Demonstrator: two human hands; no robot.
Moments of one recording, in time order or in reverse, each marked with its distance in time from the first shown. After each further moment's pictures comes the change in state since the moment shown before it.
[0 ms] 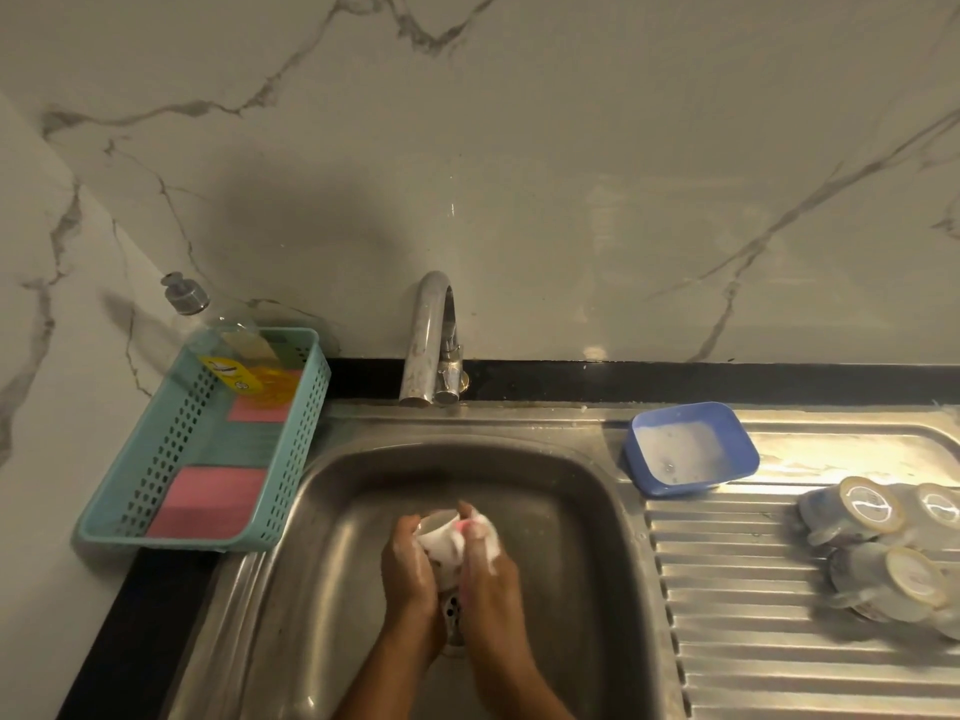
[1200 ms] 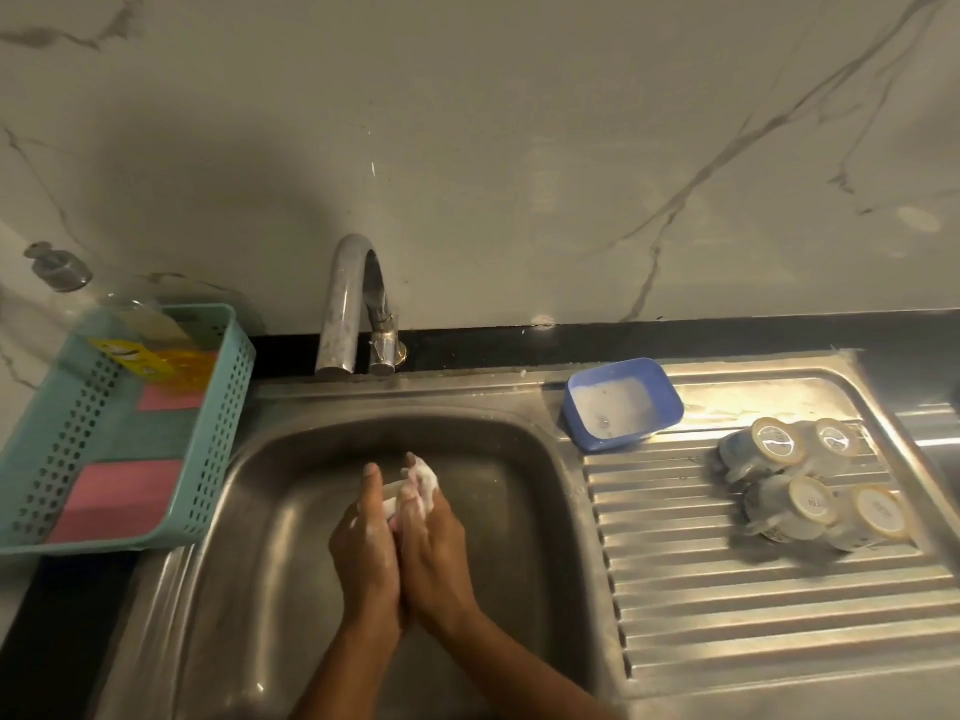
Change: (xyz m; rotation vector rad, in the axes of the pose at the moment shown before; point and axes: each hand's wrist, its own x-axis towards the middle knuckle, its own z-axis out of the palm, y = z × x) left_hand -0.023 -0.012 0.007 0.214 -0.139 0.187; right_hand 0.013 0.007 -0.007 -0.292 -0.029 -0.176
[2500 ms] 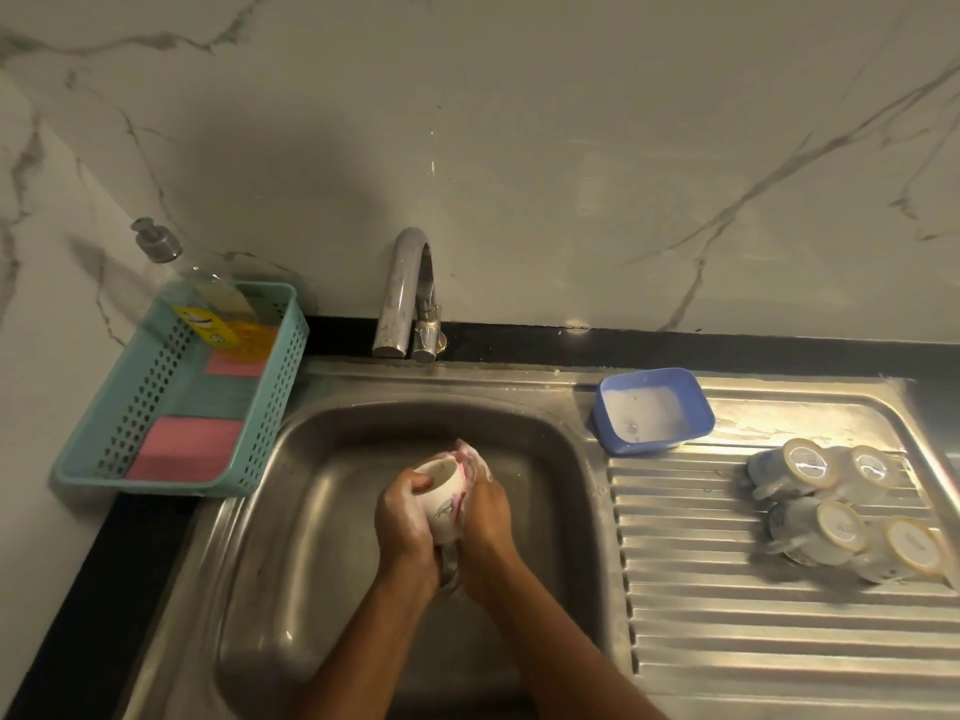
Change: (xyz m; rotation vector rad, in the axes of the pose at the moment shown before) left_hand -0.010 0.008 0.008 -0.311 -0.008 -0.169; right_hand 0.013 -0.035 -0.016 0.337 0.097 0.465
